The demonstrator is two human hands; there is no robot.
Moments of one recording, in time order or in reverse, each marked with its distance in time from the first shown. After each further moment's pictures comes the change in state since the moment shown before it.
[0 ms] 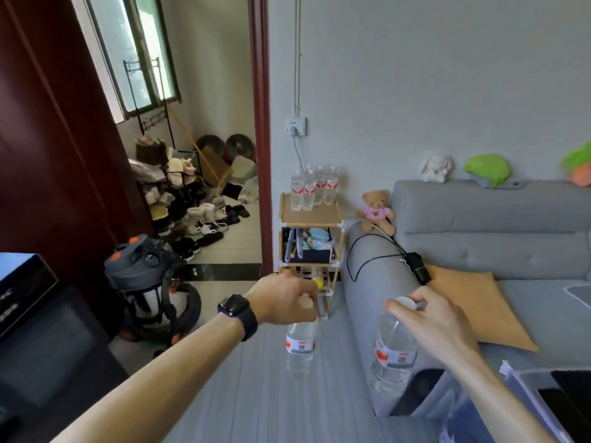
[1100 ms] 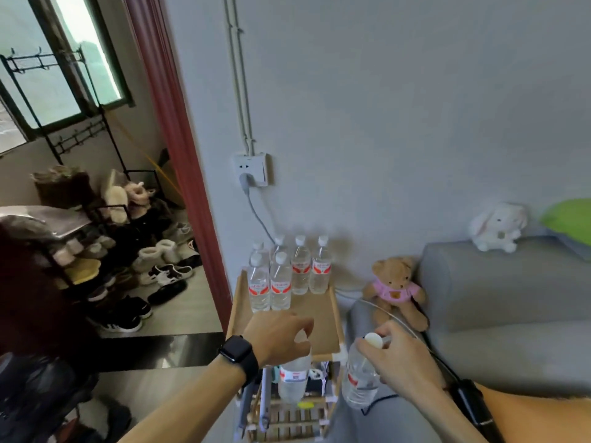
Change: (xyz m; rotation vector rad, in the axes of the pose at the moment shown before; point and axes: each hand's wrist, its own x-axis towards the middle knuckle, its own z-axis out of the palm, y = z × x) left_hand 0.592 -0.264 -0.015 0.153 -0.167 -0.091; right_hand 0.647 -0.053 0.144 -0.105 -0.188 0.057
